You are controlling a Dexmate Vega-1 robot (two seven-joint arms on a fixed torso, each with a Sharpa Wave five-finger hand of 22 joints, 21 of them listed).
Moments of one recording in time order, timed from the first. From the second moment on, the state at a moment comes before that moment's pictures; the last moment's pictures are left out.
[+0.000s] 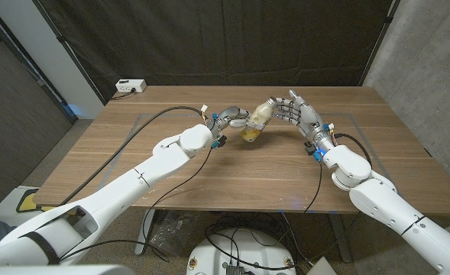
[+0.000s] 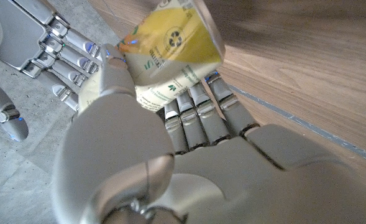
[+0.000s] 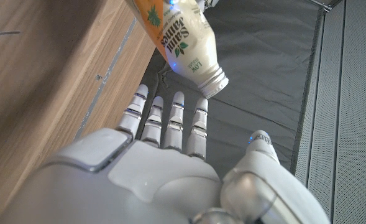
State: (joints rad) left arm 0.68 0.57 0.72 -1.75 -0.10 0.24 0.06; left_hand 1.04 0.12 0.05 -0.23 0.17 0.75 0.04 0.20 0.20 0.84 -0.08 0.19 0.21 0.88 -0.11 0.19 0.19 0.65 -0.03 0.34 0.19; right arm -1.16 -0.72 -0.32 -1.90 0.57 0.18 -0.11; right_hand 0.23 0.06 0.22 -0.13 0.18 0.52 -0.04 0.18 0.25 0.42 0.09 0.24 0.19 0.25 0.14 0.19 0.18 0.27 0.22 0.25 0.19
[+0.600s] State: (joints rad) left arm 0.71 0.58 0.70 -1.77 -0.10 0.21 0.08; left_hand 1.05 0.11 0.06 -0.23 0.17 0.75 0.04 0.20 0.20 0.84 -0.08 0.19 0.21 0.88 -0.11 0.19 0.18 0.64 -0.02 0.33 0.19; right arm -1.16 -0.68 -0.33 -1.88 0.55 0.22 -0.13; right_hand 0.23 0.06 0.22 -0.13 0.18 0.43 -0.07 0.18 0.24 0.38 0.08 0.23 0.19 0.24 0.13 0.19 0.18 0.26 0.21 0.24 0.19
